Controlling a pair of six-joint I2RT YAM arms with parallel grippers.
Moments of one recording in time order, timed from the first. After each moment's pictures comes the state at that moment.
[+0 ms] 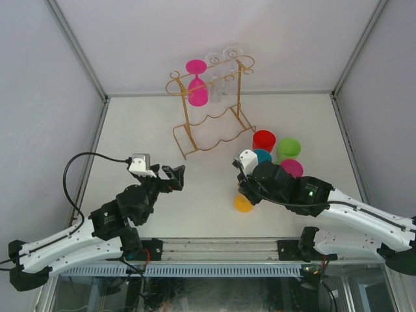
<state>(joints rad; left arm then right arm) -1.15 0.54 0.57 -0.14 -0.86 -0.41 1.10 0.95 1.01 -0.74 0.16 0.18</state>
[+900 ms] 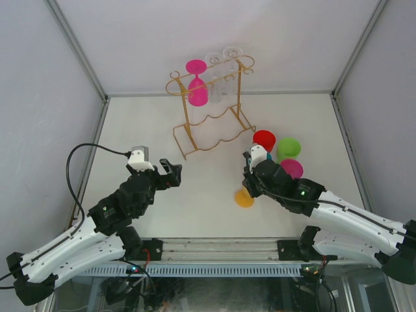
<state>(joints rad) -0.92 0.59 0.63 -0.37 -0.66 -0.61 0.95 0.94 0.79 -0.53 0.25 0.33</state>
